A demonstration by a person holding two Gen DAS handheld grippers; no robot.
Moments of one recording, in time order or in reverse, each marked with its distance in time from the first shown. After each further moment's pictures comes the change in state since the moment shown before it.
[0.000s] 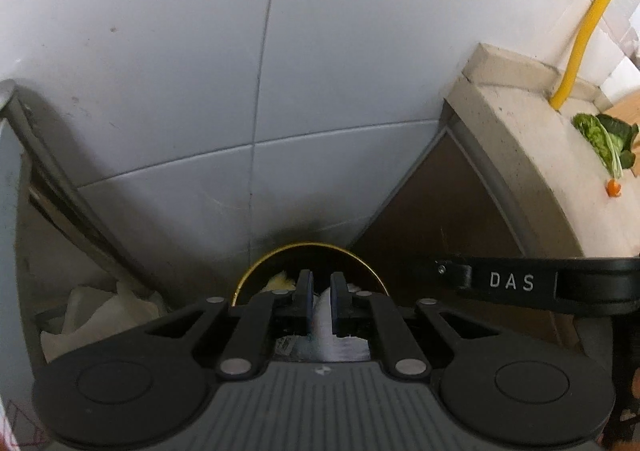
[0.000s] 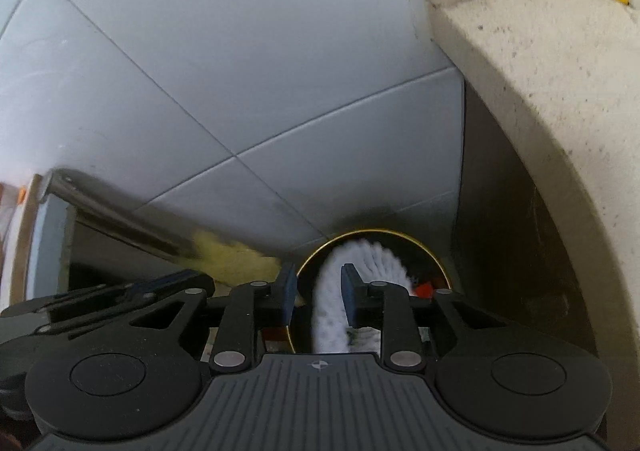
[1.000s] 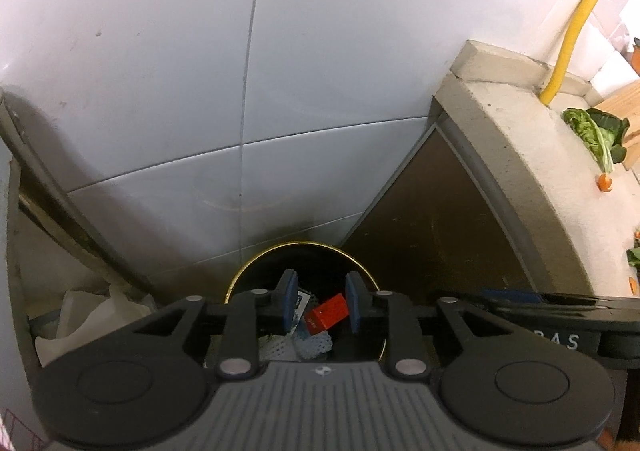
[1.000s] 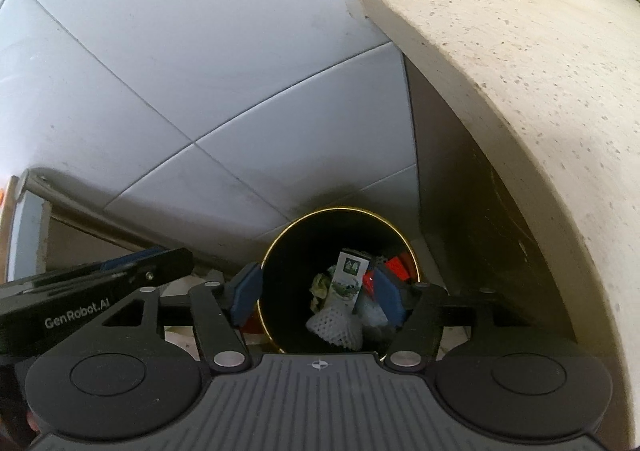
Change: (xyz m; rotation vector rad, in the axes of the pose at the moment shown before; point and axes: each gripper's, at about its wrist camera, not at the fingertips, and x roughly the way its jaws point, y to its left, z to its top) left arm -0.004 0.002 0.000 0.016 -0.001 -0.032; right arm -0.022 -0.014 -0.030 0.076 -0.019 -0.086
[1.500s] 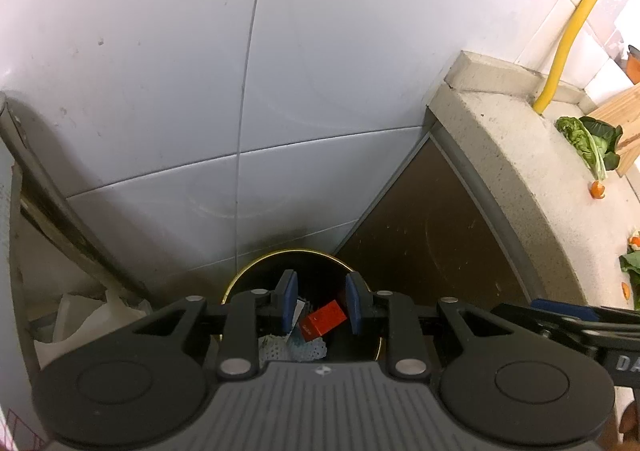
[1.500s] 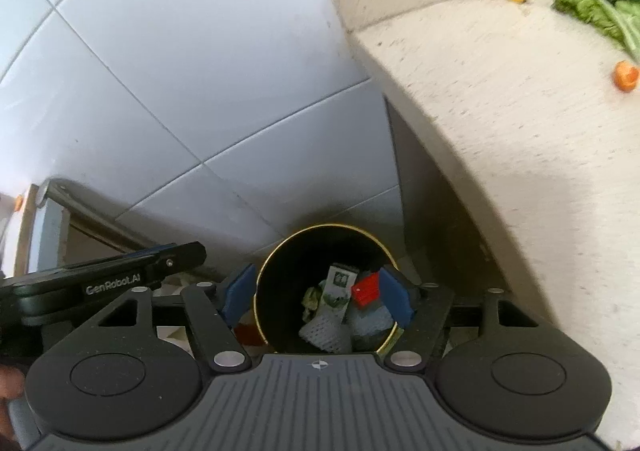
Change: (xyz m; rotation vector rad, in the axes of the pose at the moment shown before) left arm -0.006 0.000 0.000 -0.006 -0.023 -0.012; right arm -0.050 -0.003 -0.011 -0.006 -0.080 -0.029
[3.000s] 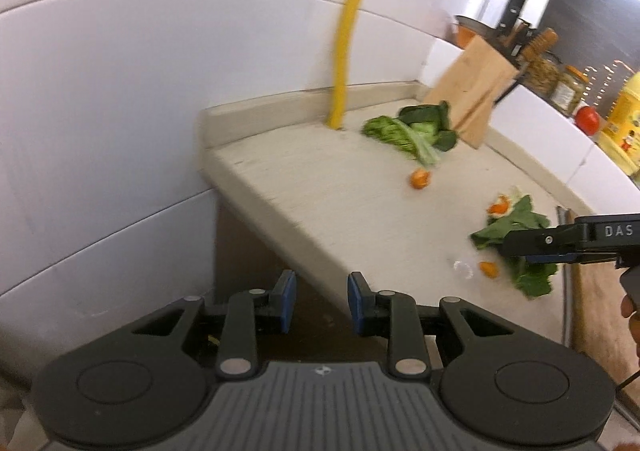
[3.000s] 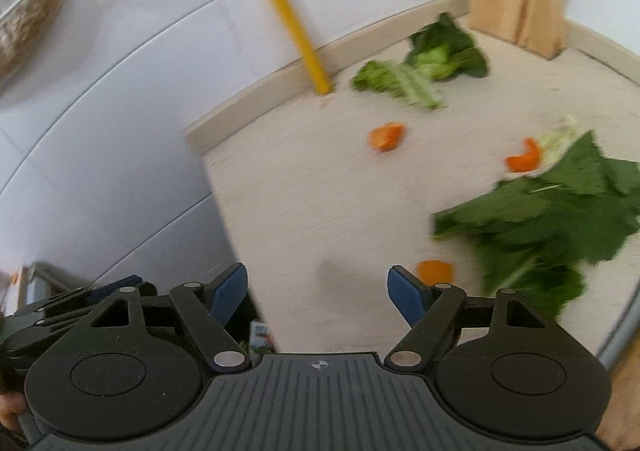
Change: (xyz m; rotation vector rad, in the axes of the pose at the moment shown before) left arm -0.034 -0.138 -0.016 0.323 -0.175 -0.296; right arm -0.129 -0.144 -0.007 0.161 -0.223 -0.094
